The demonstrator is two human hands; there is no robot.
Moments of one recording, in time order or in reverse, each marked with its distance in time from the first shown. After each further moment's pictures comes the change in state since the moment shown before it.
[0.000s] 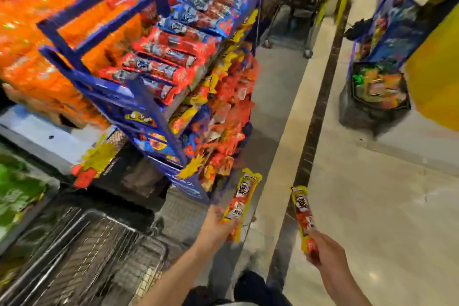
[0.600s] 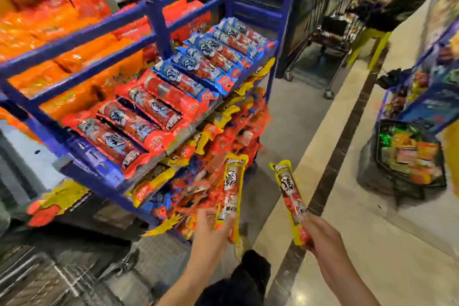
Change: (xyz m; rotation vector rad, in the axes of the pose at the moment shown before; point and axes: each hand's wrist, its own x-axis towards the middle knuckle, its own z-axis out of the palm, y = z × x) left_hand 0.110 0.184 0.056 -0.301 0.338 0.189; right_hand 0.116 -0.262 0.065 -0.121 -0.310 -0.289
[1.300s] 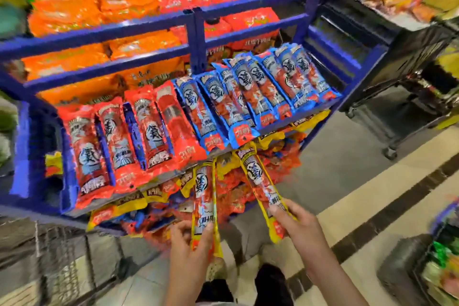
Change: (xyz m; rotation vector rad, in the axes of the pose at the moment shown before) left_hand 0.100 0.090 0.098 -0.286 0.577 -0.054; right_hand 0.173 -0.217 0.076 -0.417 -0.578 -0.243
